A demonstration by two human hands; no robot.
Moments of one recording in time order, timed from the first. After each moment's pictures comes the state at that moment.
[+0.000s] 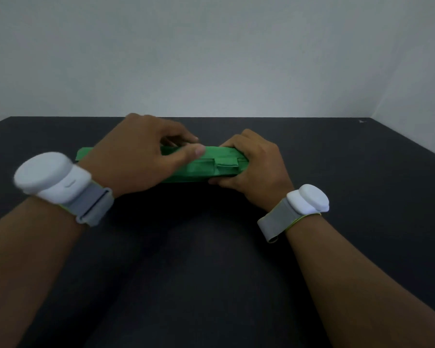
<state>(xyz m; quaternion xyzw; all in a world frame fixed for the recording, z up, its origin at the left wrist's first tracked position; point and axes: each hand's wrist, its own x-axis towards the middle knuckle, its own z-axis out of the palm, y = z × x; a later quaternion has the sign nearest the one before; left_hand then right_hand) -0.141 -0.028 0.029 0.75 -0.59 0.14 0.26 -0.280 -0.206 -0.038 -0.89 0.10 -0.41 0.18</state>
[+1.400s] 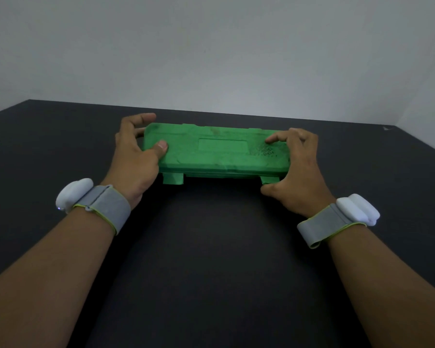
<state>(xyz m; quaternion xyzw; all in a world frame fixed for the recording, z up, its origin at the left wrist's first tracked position) -0.076 -0.025 -0.053 0.68 -0.28 -0.03 0.67 -0.287 -0.230 -0.062 -0.87 0.20 -0.37 0.25</state>
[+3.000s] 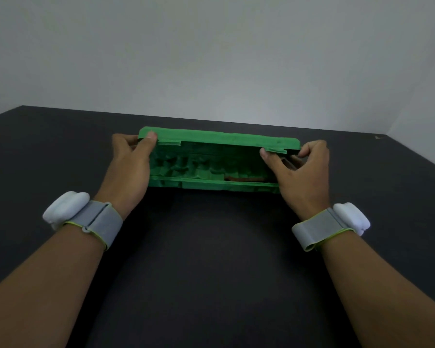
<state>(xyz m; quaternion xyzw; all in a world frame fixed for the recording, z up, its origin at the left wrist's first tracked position) -0.058 -0.025 -0.058 0.71 -0.24 -0.08 0.66 -0.278 -0.229 -0.058 -0.71 0.31 -0.53 0.34</state>
